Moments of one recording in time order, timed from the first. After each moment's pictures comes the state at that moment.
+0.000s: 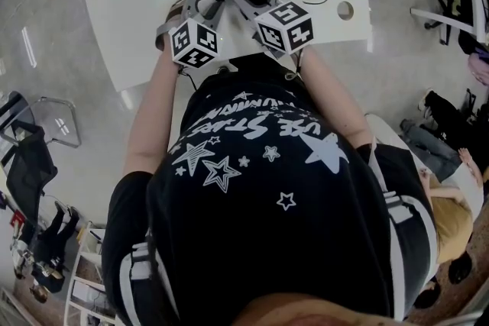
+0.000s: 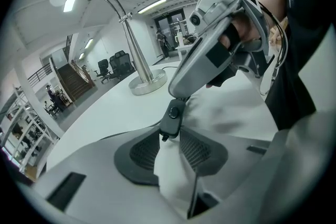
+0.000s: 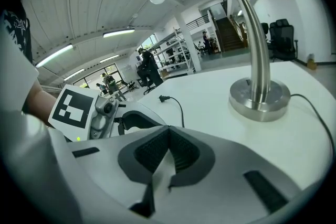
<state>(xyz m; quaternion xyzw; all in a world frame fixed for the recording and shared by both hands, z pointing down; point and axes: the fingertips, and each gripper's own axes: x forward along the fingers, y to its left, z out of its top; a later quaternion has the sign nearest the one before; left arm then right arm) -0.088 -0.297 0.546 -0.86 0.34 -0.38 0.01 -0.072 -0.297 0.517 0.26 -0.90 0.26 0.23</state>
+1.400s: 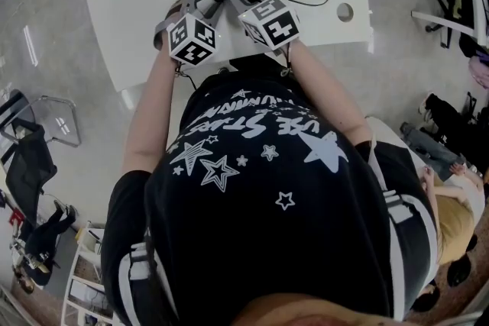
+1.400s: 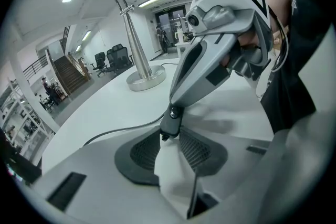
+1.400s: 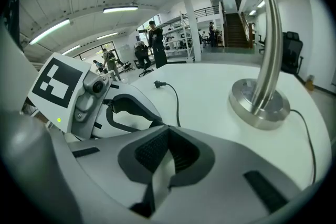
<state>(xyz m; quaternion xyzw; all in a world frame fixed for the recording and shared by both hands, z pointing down) -0.080 -0.300 0.550 -0.86 0.32 -0.39 -0.02 -0.067 -0.305 0.538 0.26 -0.88 0.21 0.33</state>
